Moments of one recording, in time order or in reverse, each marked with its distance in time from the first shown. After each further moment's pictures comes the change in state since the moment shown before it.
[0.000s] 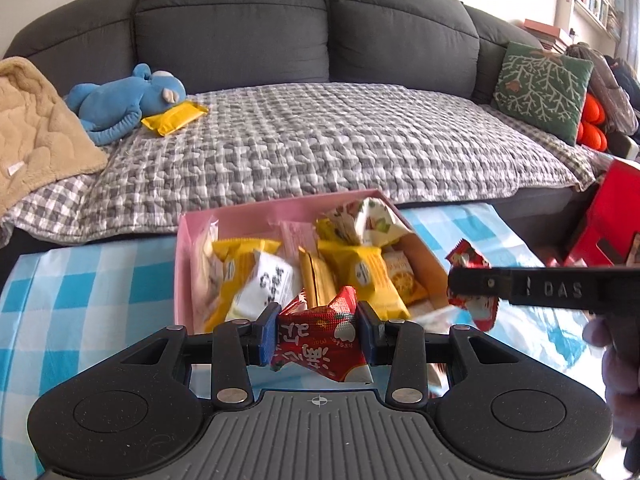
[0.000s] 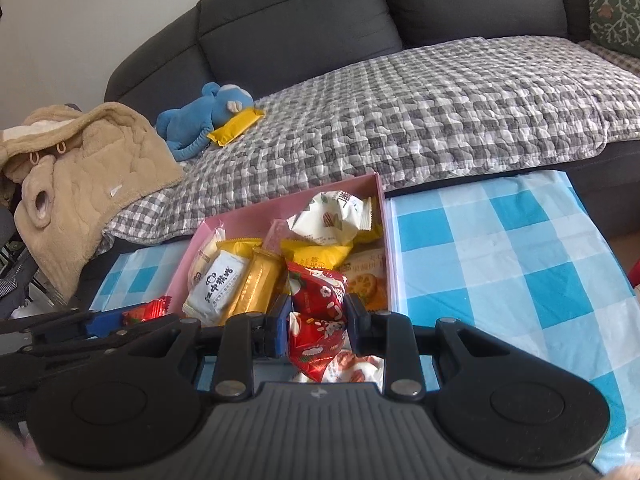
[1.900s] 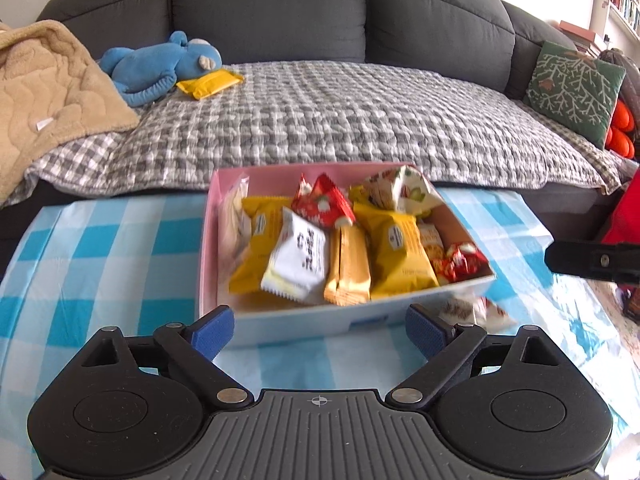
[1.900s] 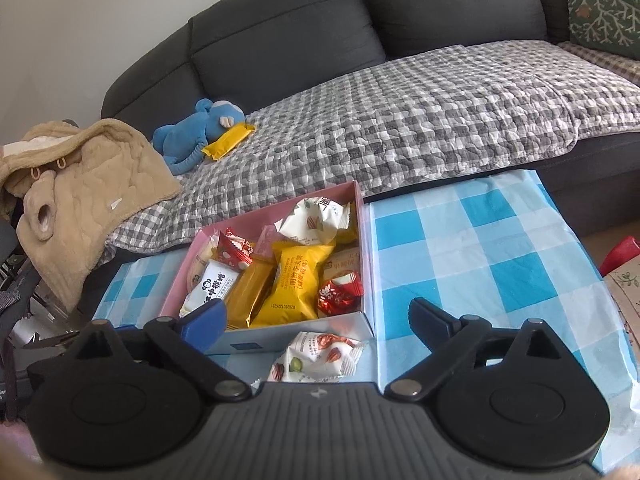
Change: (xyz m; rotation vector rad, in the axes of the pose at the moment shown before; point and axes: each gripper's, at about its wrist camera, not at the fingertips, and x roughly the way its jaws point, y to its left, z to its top) left arm -0.006 0.013 -0.033 -0.073 0.054 0.065; right arm -0.035 -0.010 -0.014 0.025 -0.026 -0.023
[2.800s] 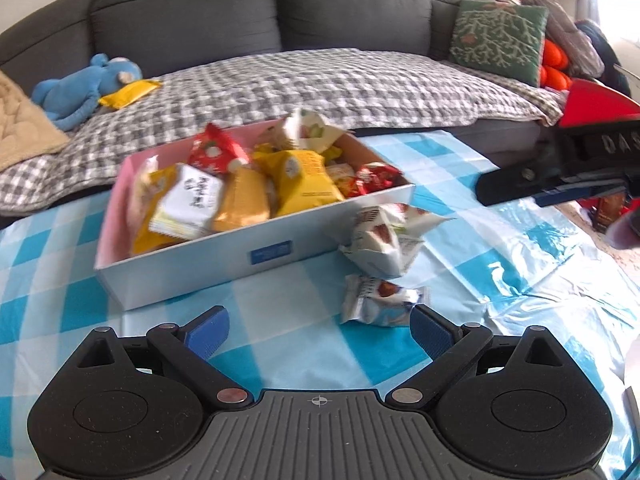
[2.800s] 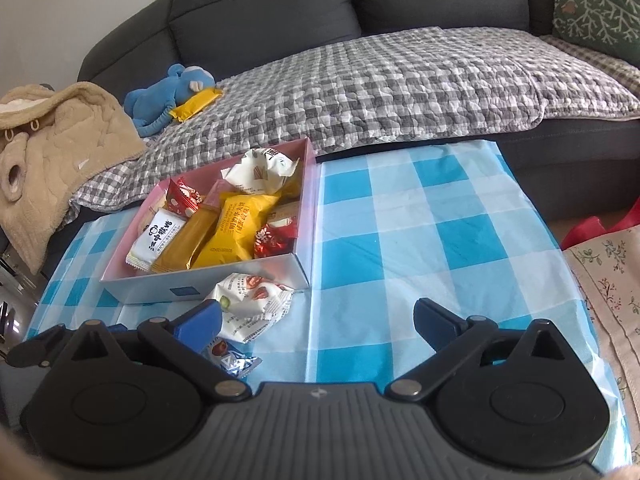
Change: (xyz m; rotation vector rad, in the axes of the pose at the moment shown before) left arm 0.018 -0.058 -0.063 0.219 -0.041 -0.116; right arm 0.002 -0.026 -0.025 -0.046 0.062 -0.091
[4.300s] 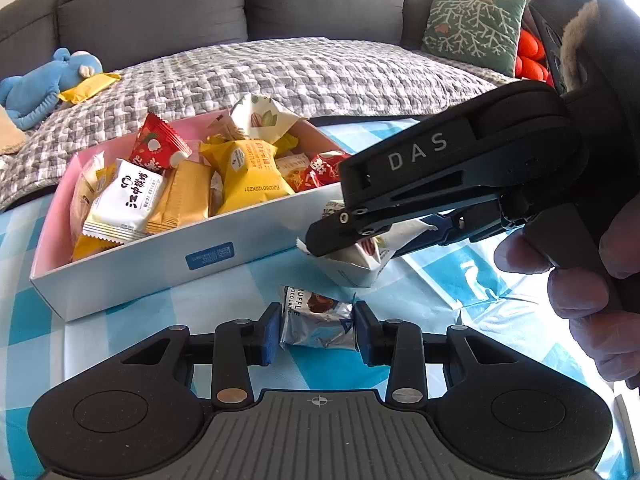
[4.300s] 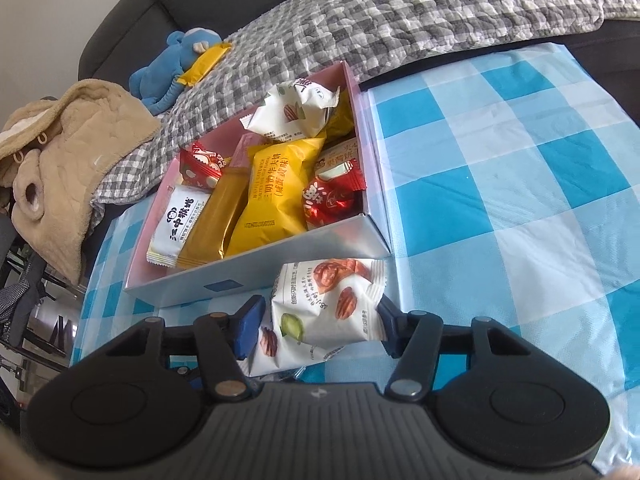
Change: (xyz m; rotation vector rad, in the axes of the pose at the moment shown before) left arm 0.021 -0.012 0.006 -0.001 0.027 -0.078; right arm 0.063 0.018 0.002 0.169 0.180 0.153
